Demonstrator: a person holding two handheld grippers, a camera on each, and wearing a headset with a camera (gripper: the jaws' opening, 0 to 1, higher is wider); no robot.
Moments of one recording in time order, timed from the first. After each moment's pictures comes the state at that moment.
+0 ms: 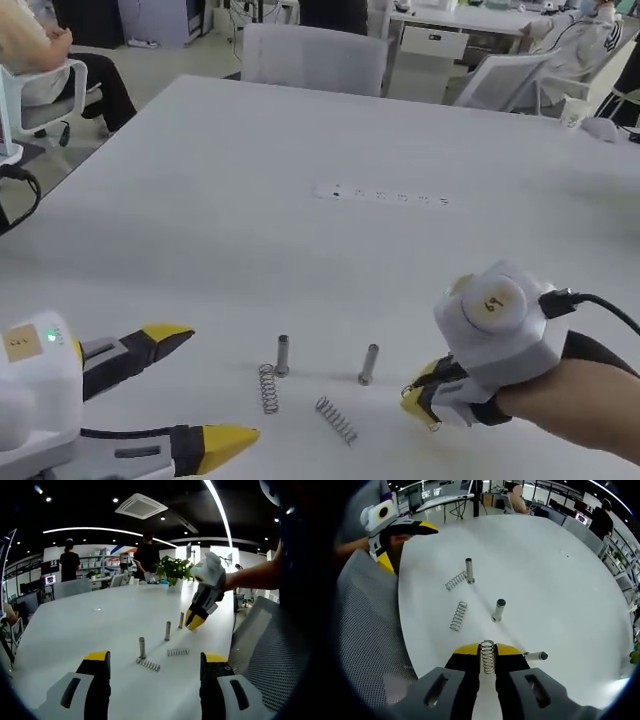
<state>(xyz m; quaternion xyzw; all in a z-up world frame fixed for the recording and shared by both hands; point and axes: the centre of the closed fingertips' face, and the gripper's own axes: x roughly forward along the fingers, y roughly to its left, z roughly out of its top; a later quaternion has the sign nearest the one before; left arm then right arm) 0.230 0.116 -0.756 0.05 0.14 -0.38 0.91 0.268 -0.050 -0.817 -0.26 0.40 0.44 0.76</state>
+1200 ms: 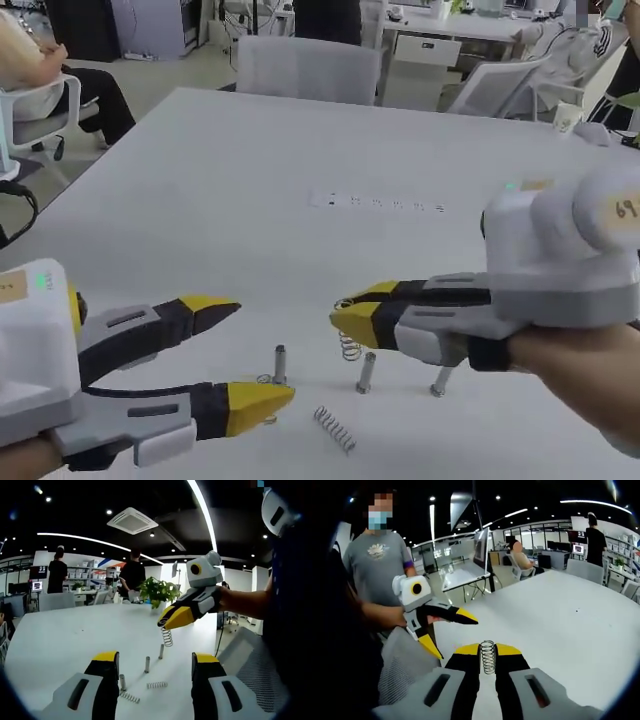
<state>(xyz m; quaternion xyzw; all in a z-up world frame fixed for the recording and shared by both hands) 0.226 0.078 -0.682 -0.01 0.08 -0.45 0.89 0.247 0.040 -0.667 -0.05 0.22 0.53 0.82</state>
